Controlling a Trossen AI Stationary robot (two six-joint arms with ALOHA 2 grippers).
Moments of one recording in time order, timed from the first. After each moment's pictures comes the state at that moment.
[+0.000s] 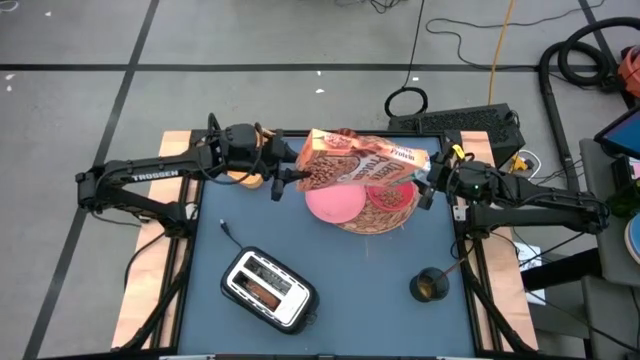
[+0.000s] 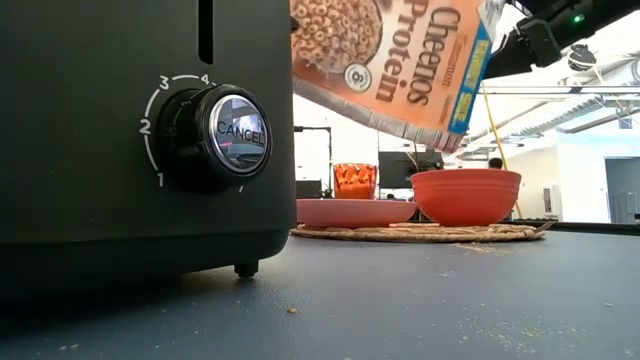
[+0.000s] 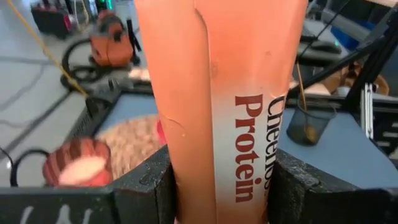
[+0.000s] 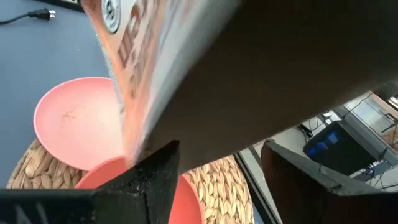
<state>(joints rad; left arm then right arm) 0.31 1.24 1.00 -0.05 0.28 0.04 -0.15 0.53 0.57 -0.42 0.42 -0.30</state>
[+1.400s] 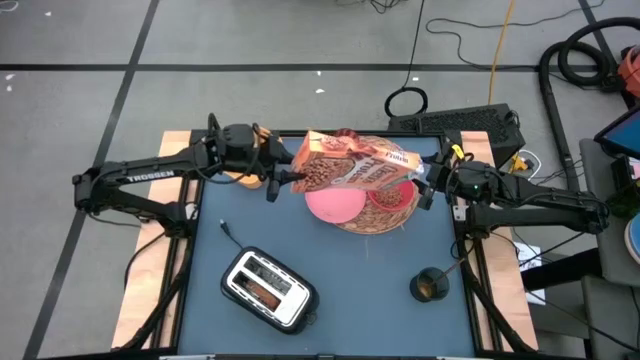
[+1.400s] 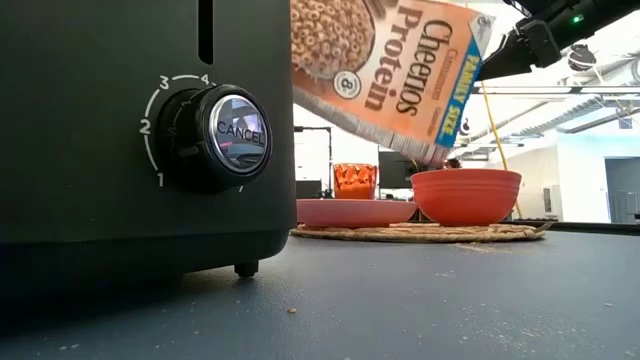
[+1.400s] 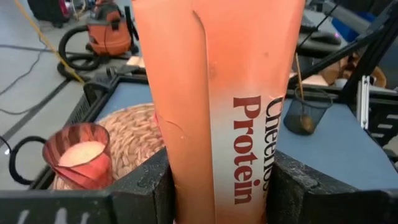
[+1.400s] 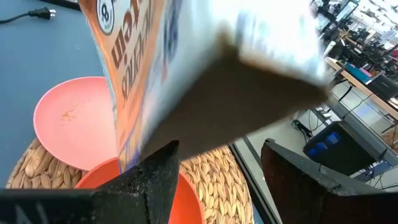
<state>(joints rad) 0.31 1.21 1.00 -0.11 0.27 0.04 -0.15 0.53 0.57 -0.41 0.42 -0.31</state>
